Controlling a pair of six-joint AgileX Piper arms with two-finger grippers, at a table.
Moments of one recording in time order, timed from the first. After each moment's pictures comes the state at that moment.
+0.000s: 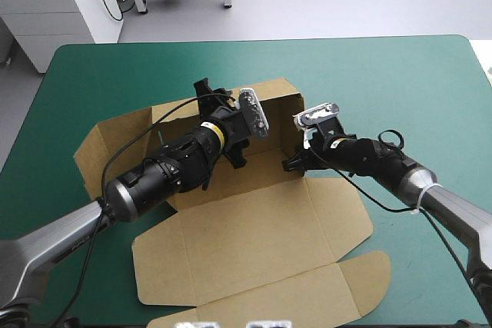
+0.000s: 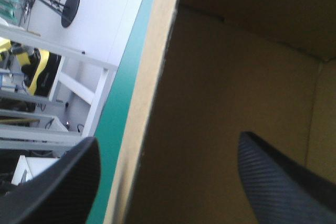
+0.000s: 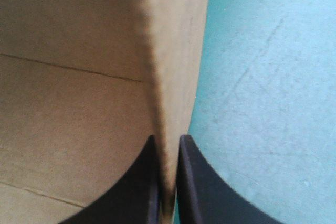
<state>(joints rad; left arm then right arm) -0.84 1.51 -1.24 0.83 0.52 -0.01 0.41 1.53 -0.97 0.54 0.29 -0.49</state>
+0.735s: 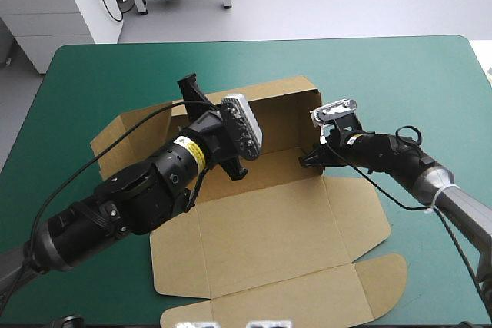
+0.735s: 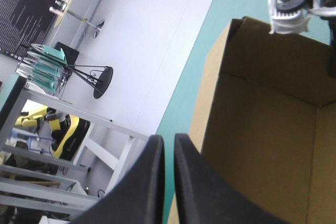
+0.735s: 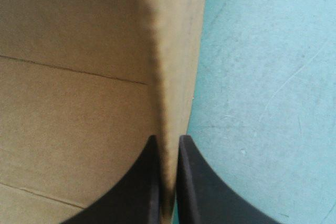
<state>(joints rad) -1.02 1.27 -1.24 0.88 0.56 -0.03 0.32 1.49 -0.98 0.44 0.37 -0.44</state>
